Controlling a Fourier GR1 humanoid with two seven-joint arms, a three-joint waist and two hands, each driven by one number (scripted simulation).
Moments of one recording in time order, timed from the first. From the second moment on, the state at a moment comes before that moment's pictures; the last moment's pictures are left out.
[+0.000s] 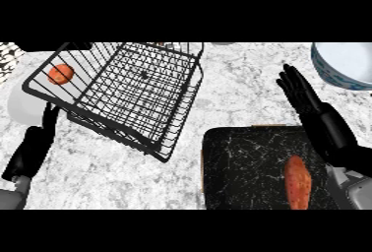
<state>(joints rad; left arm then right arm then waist) -0.10 0.61 -0.21 -1.39 0.16 0.13 0.14 -0.24 -0.49 0.27 -1.69 -0.31 -0.07 -0.10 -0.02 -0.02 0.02</state>
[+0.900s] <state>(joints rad) -0.06 0.45 -0.12 -1.51 0.33 0.13 0.13 0.17 -0.47 0.27 -1.93 0.22 -0.69 0.26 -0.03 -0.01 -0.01</state>
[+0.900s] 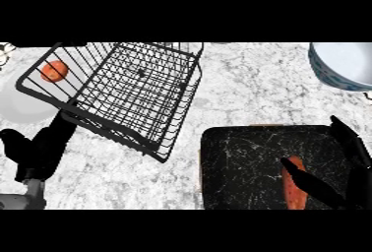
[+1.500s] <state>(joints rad) -0.07 0.44 -0.13 -1.53 0.33 0.13 0.15 0.31 -0.90 0.33 -2.20 0.40 -0.24 0.80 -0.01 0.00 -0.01</state>
